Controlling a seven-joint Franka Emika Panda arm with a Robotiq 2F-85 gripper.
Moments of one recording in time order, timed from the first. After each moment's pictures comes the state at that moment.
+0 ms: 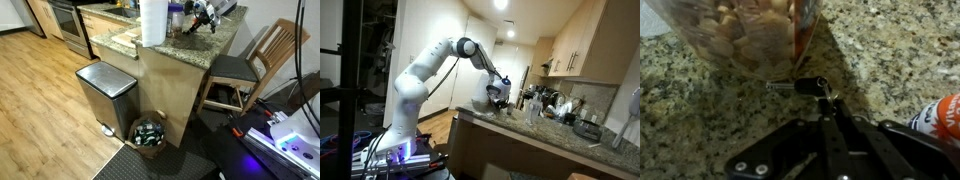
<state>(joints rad) -0.03 0.46 -0.03 -1.84 1.00 2.69 1.63</state>
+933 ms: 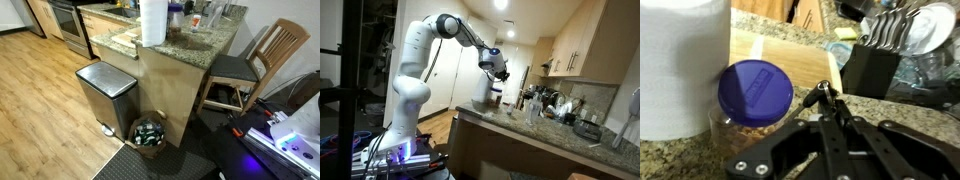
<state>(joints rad) 0.09 0.02 -0.02 -2.01 0.94 2.99 1.72</state>
